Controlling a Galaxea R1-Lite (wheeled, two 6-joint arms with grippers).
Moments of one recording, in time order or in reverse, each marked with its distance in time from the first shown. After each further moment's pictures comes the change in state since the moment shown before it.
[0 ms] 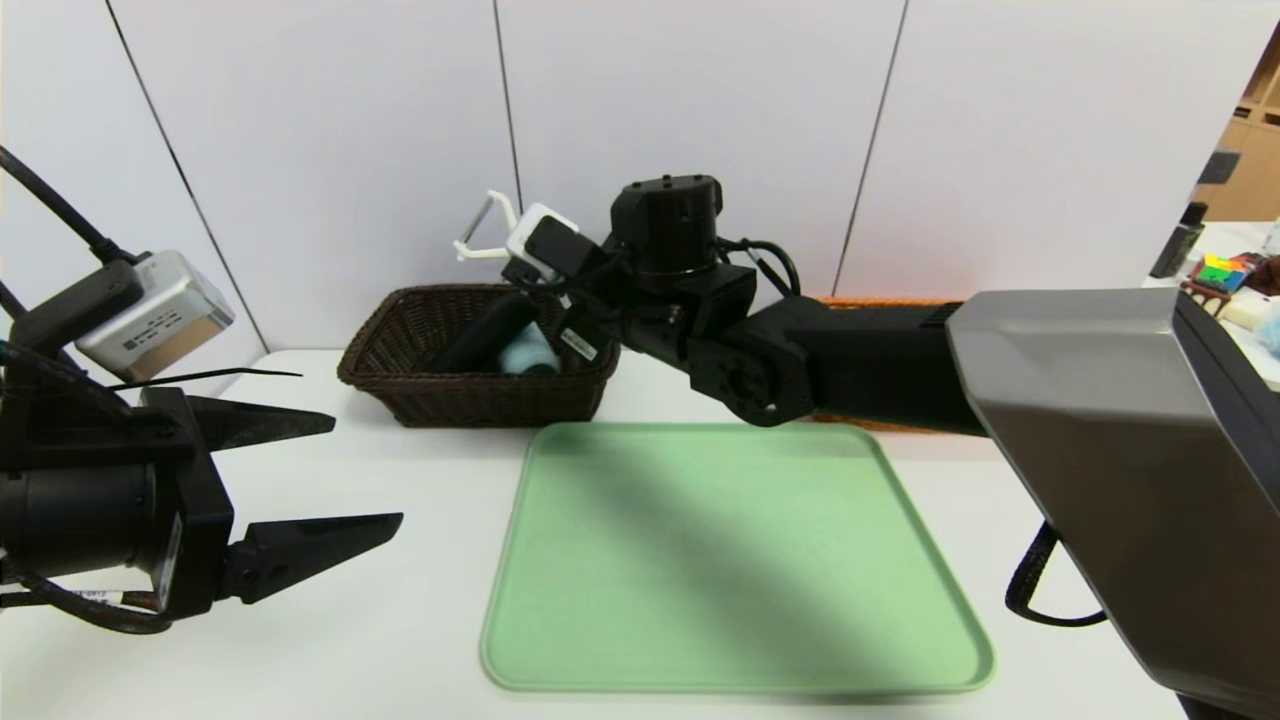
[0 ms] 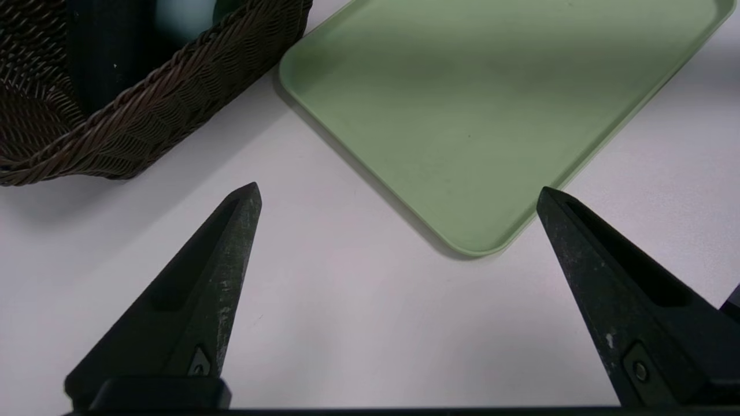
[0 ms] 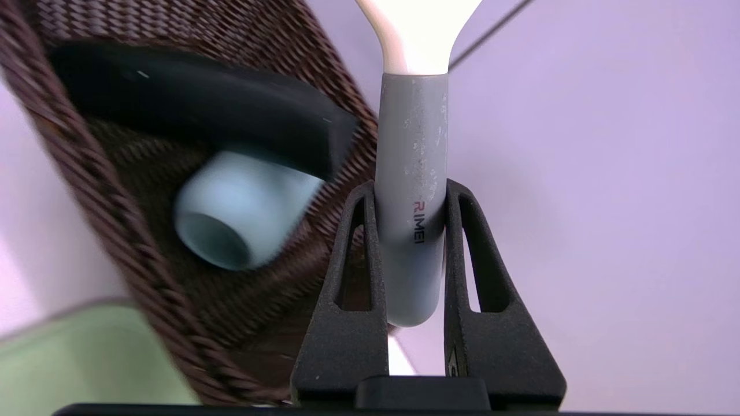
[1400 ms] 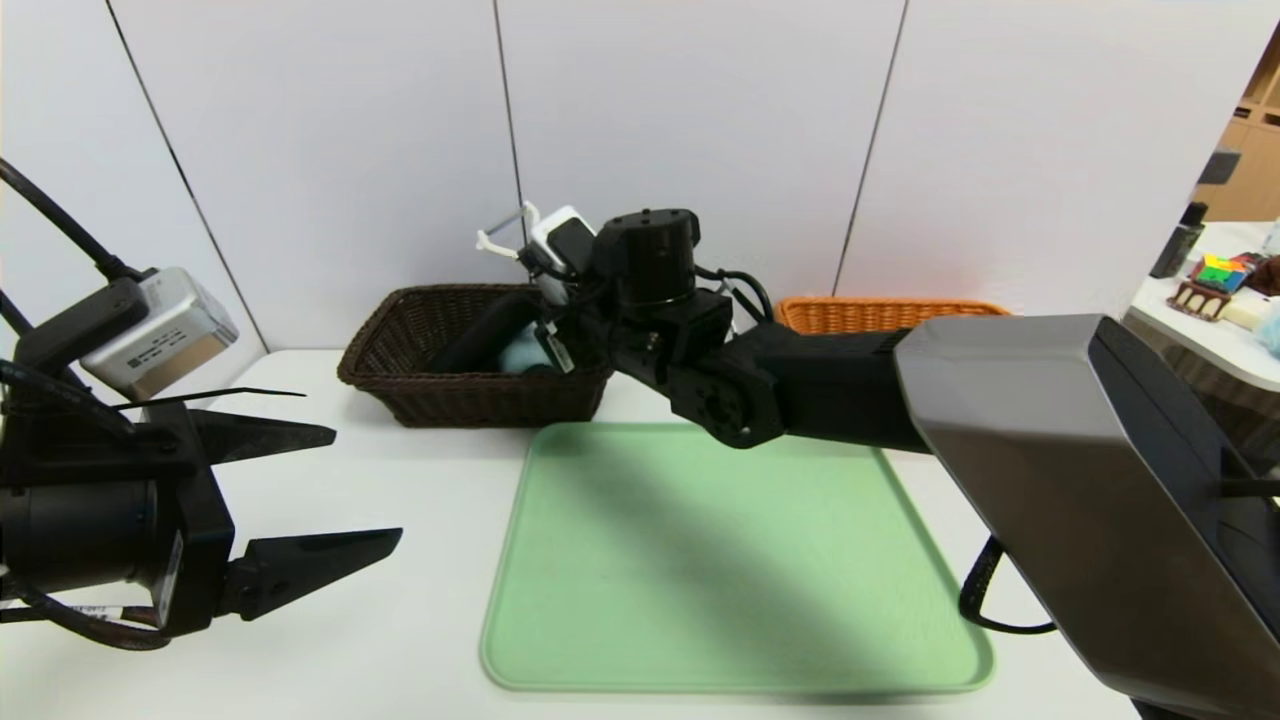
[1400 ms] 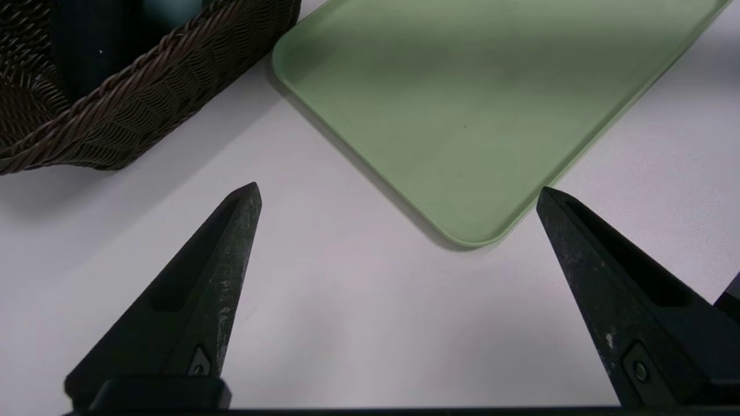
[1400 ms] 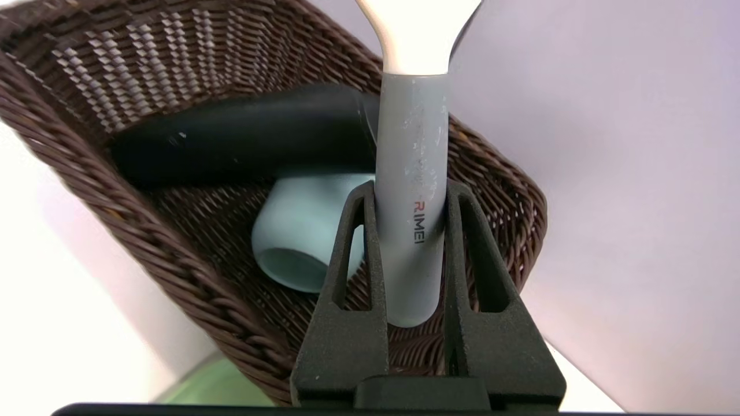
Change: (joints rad) left arm -0.003 -0.005 0.022 0.000 0.000 0.001; right arm 0.007 0.058 -0.011 -0.021 -0.053 0.380
